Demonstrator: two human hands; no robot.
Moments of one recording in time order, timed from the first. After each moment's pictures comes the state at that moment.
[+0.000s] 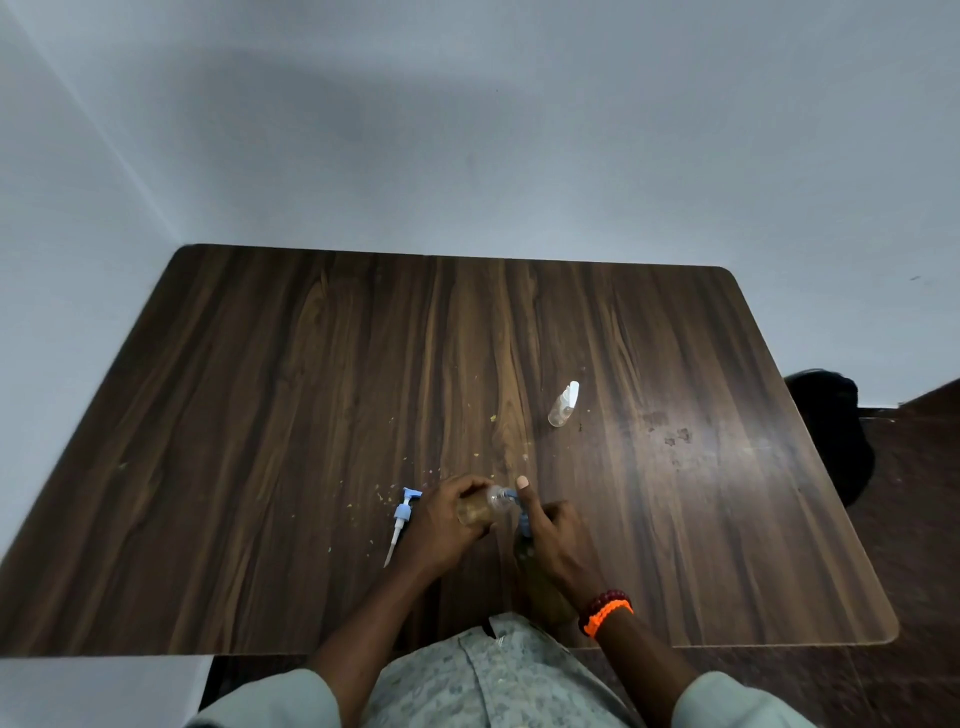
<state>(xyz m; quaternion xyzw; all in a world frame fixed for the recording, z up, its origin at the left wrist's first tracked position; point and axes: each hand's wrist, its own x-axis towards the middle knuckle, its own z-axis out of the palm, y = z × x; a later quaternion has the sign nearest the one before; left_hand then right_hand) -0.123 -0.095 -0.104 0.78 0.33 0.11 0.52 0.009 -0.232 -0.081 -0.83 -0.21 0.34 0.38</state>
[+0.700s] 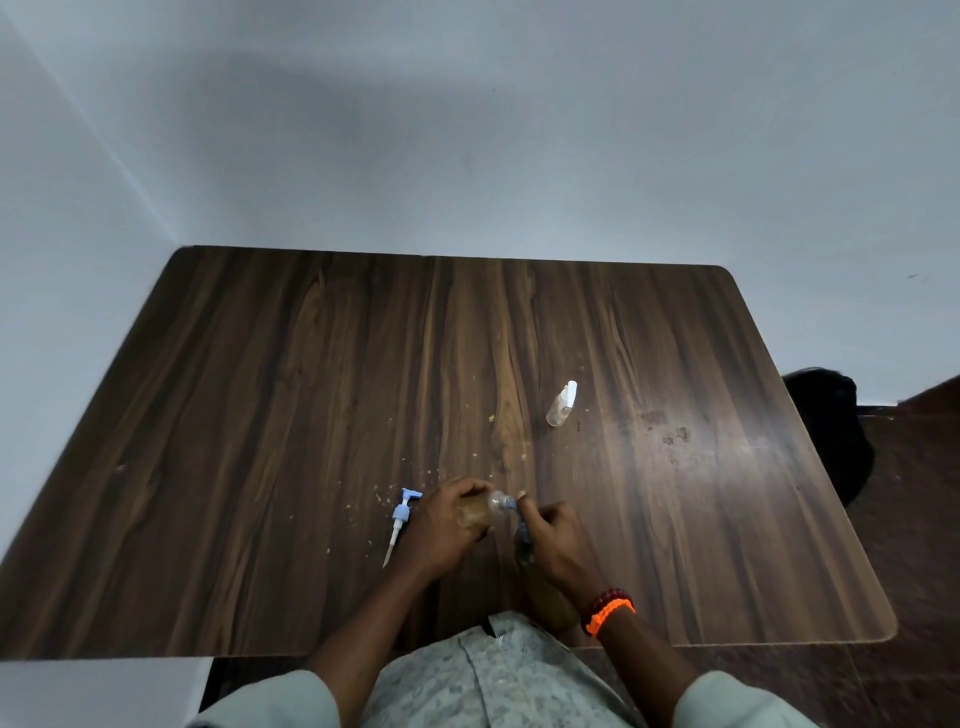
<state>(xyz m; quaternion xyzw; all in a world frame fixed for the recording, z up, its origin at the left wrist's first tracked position) -0.122 -0.095 -0.105 0.79 0.34 0.11 0.51 0.013 -0.238 -0.087 -0.84 -0.22 0.34 0.37</state>
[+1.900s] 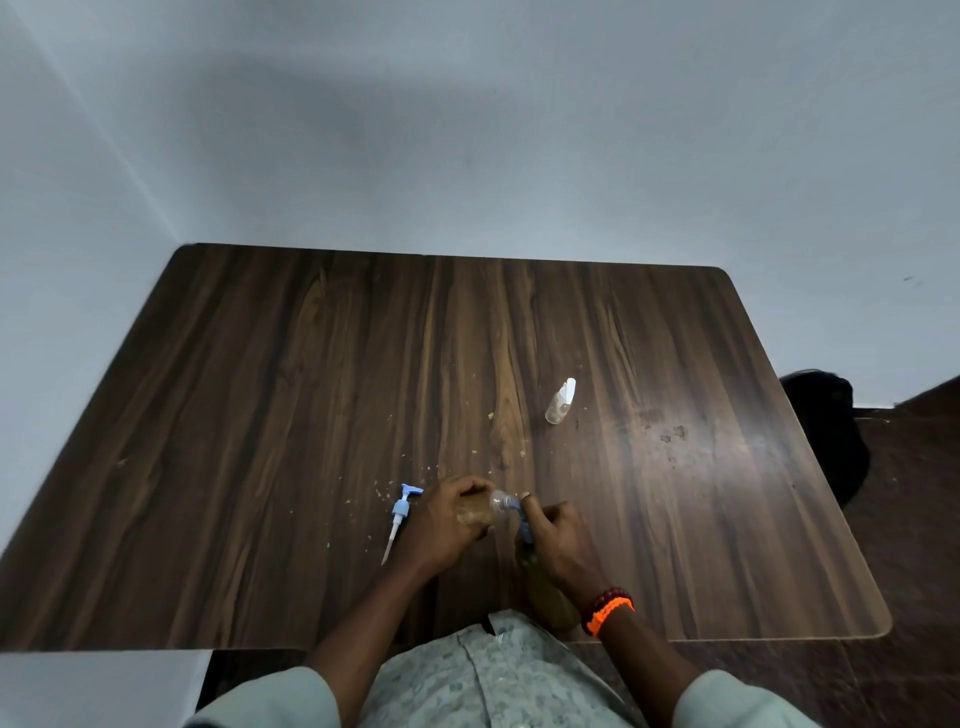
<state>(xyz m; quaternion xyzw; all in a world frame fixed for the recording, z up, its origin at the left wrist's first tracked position) -0.125 -0.098 -0.106 0.78 0.33 0.10 0.52 0.008 -0.244 -0.074 -0.83 -0.23 0.34 0.38</state>
